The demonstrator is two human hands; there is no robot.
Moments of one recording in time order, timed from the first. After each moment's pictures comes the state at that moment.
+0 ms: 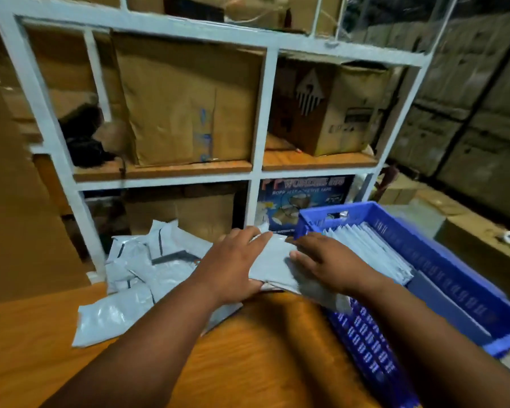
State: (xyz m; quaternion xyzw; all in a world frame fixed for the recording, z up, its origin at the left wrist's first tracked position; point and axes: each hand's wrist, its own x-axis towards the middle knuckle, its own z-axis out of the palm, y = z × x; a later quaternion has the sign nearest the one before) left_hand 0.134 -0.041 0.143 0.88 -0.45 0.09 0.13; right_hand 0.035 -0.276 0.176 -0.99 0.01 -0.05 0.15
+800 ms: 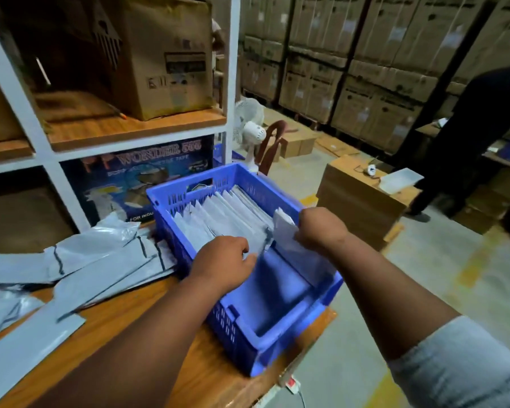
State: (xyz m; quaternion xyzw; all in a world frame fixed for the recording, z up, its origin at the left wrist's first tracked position) left_hand 0.021 -0.357 0.098 0.87 -0.44 -0.04 0.22; right_hand -0.095 -0.561 0.155 -0.93 0.37 0.03 0.01
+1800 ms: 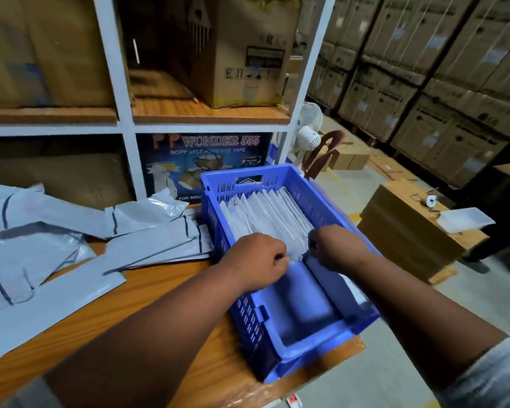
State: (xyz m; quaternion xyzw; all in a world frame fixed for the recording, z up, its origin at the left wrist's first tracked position) left_hand 0.032 -0.344 0.088 0.84 -0.48 -0.03 0.24; right_hand -0.056 -0.541 0.138 -0.97 0.20 0.09 -0.06
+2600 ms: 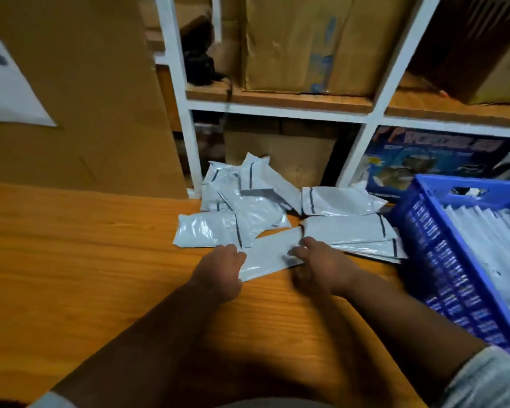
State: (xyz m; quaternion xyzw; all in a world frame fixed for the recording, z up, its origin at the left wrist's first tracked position) left_hand 0.117 0.119 -0.023 0.98 -0.19 -0.10 0.04; right_hand 0.105 -0.158 0.036 -0.97 -0.14 0.19 0.07
